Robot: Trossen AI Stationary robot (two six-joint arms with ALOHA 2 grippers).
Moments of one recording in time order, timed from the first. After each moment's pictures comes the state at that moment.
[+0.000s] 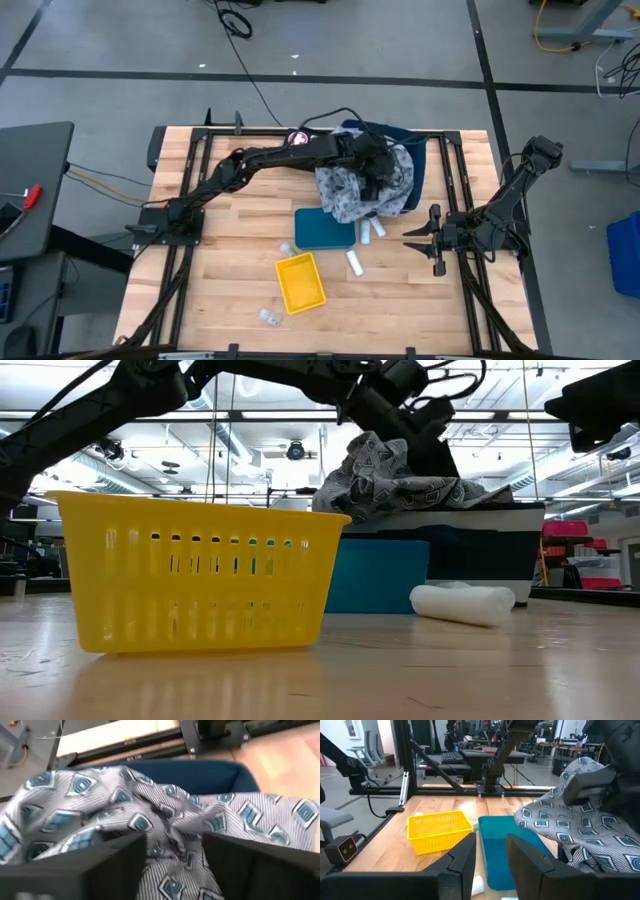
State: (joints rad) left arm 0.19 2.39 2.36 -0.61 0.07 0.38; right arm 0.87 0.56 0.17 0.27 0.88 0.07
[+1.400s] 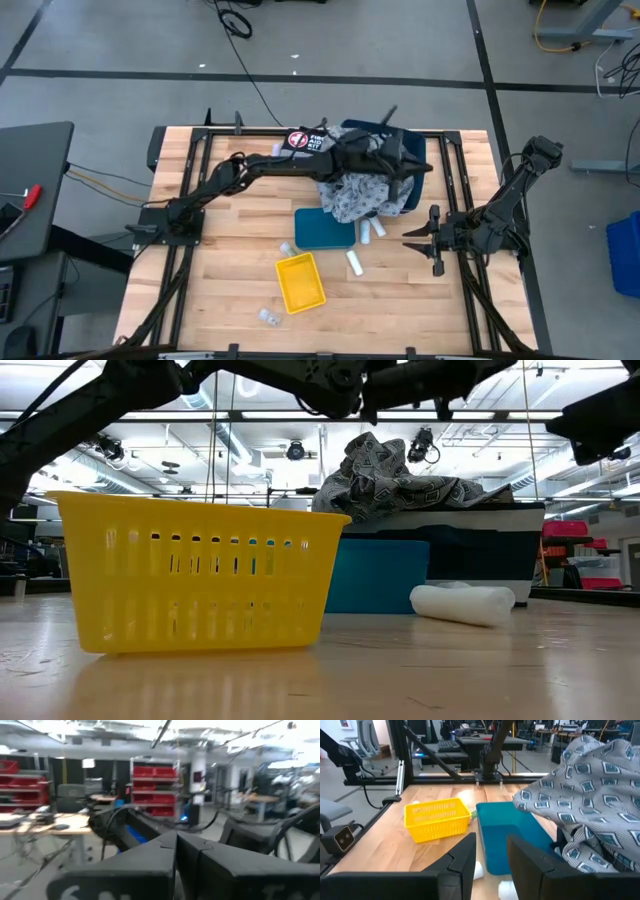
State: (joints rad) left arm 0.14 2.37 2.15 0.47 0.27 -0.04; right arm 0.87 0.56 0.17 0.17 0.89 0.17
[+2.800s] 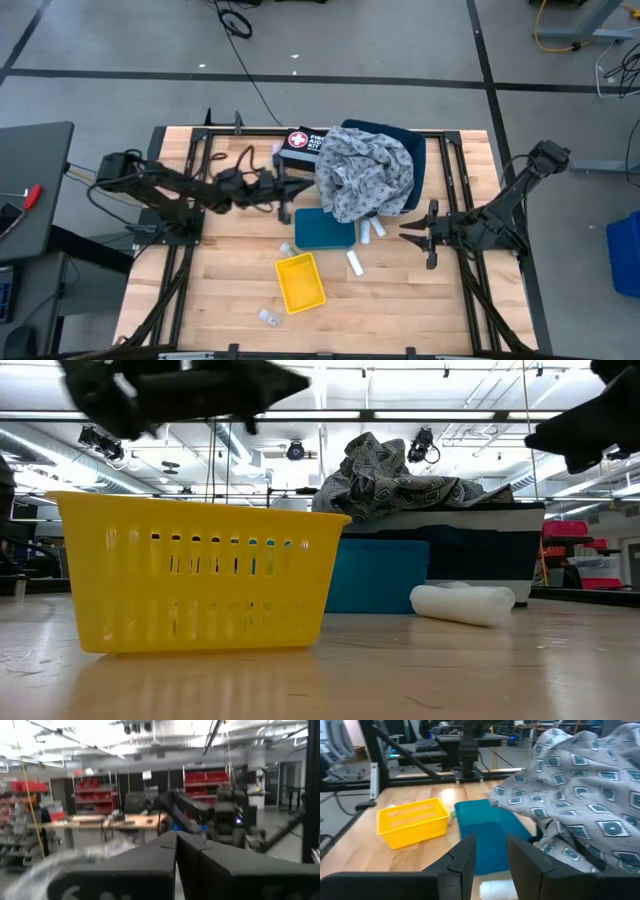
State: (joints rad) left arm 0.02 1.38 0.52 1.17 -0.14 0.11; right arm 0.76 0.56 0.17 0.15 0.88 0.21
